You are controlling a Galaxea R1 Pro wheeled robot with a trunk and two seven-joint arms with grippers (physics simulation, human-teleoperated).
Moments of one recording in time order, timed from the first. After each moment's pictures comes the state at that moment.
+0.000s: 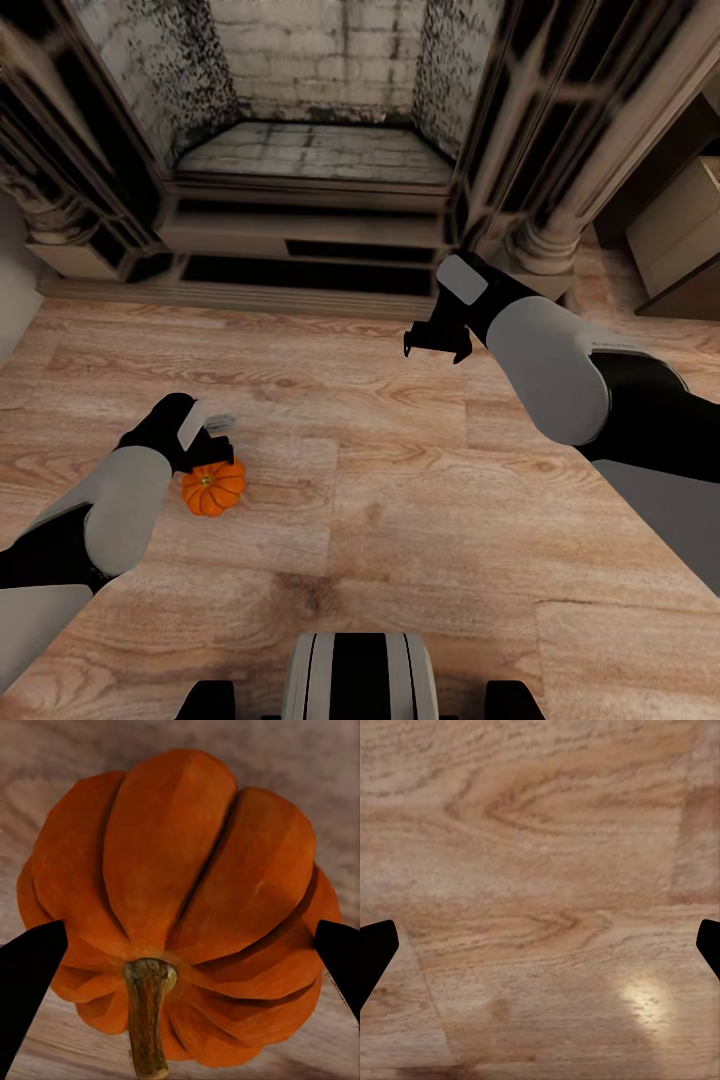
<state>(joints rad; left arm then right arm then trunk) -1.22 0.06 0.42 -0.35 -0.17 1.00 0.18 -1.75 0.17 -0.15 -0.10 -0.45 1.03 -0.60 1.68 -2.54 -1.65</state>
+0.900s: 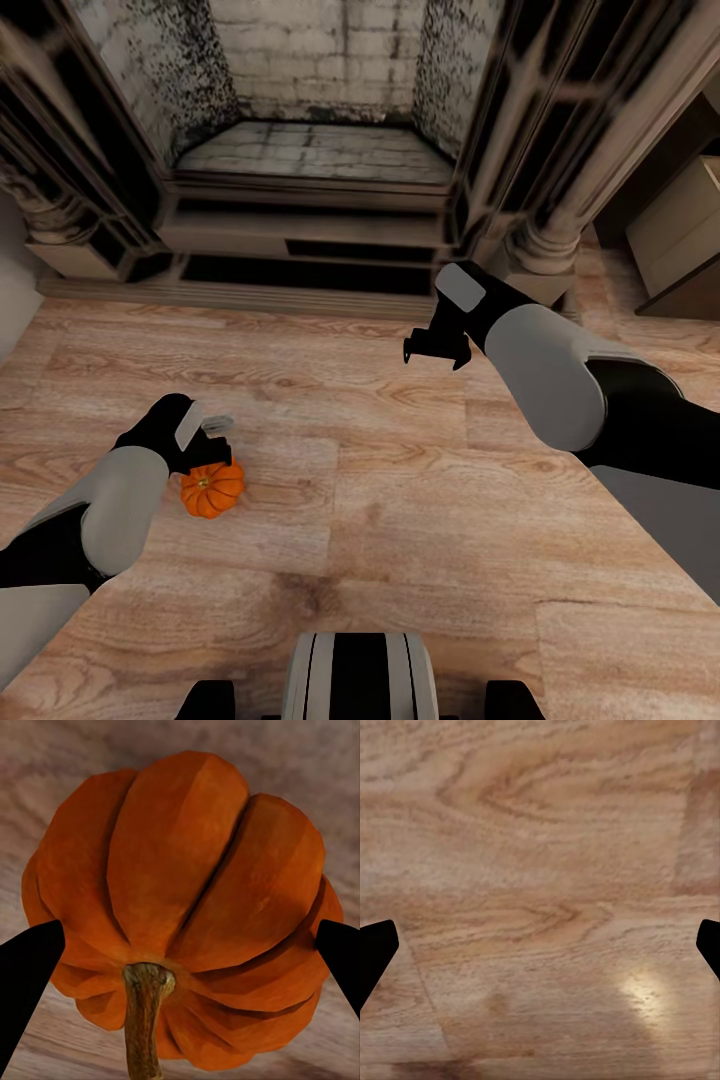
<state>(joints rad) -1.23 0.07 0.42 -0.35 -0.17 1.00 0.18 -1.72 0.17 -0.15 -0.10 -0.45 1.03 -0.60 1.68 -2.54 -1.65</state>
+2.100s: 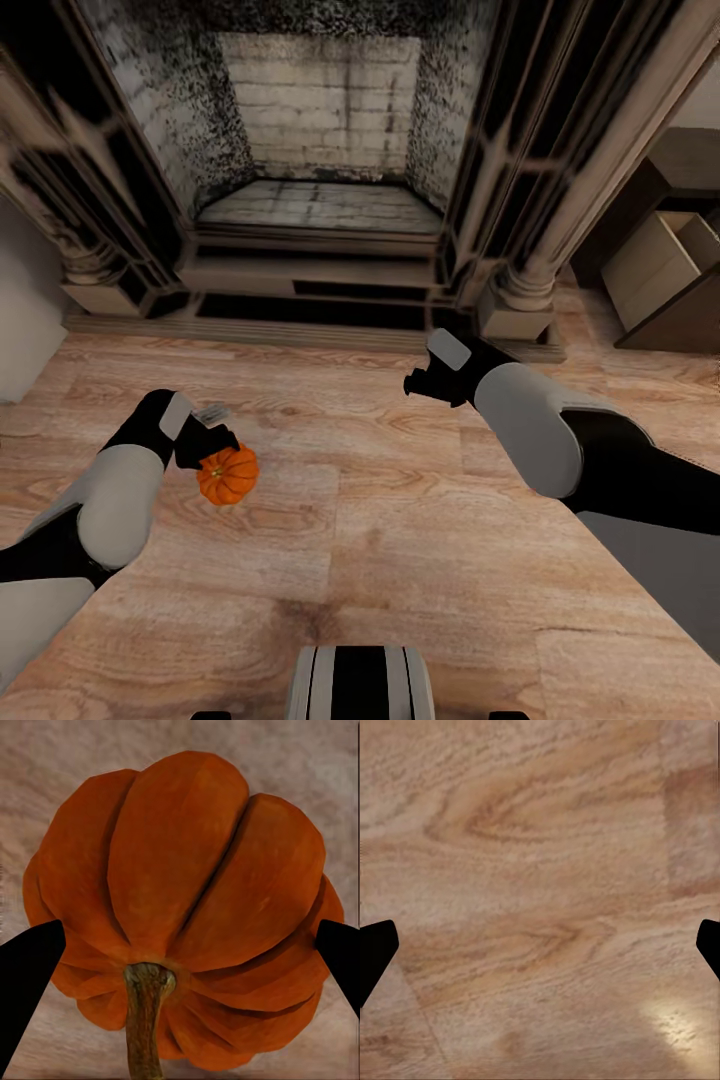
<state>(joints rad) -1.22 0.06 0.56 -0.42 -0.01 1.01 0.23 -1.56 0.17 -0.14 -0.07 -0.44 0.74 -0.58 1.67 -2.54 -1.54</state>
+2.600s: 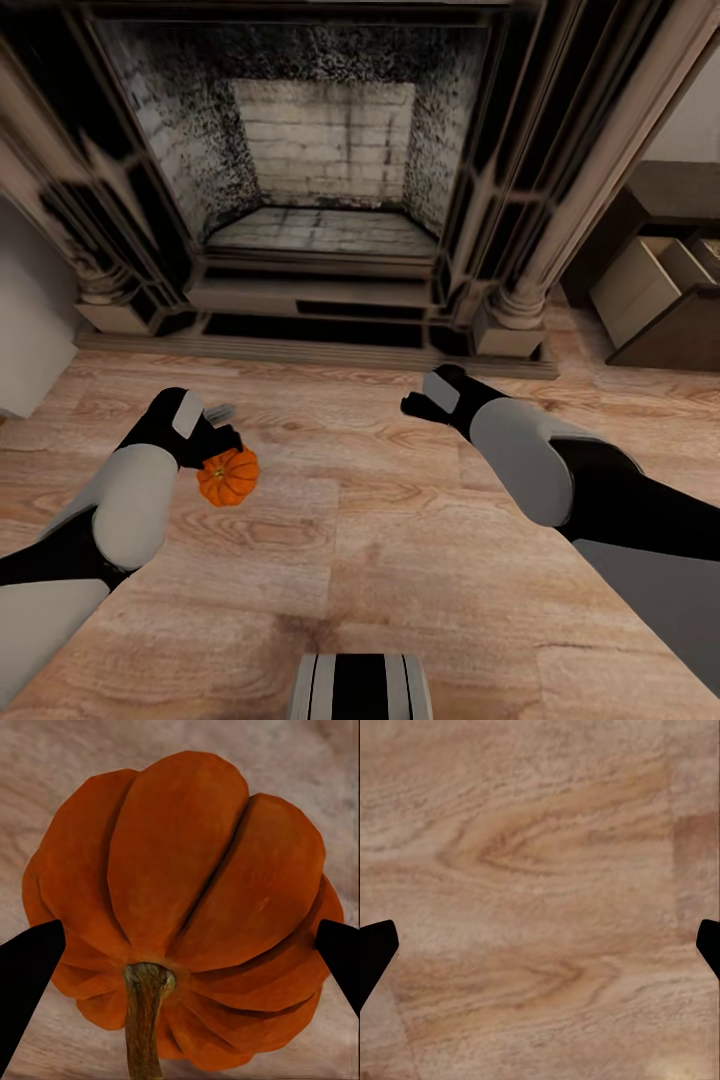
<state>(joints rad) -1.22 0.01 0.57 -0.45 -0.01 1.00 0.34 -1.46 0.17 -0.14 -0.01 -0.25 0.53 -0.39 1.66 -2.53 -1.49</state>
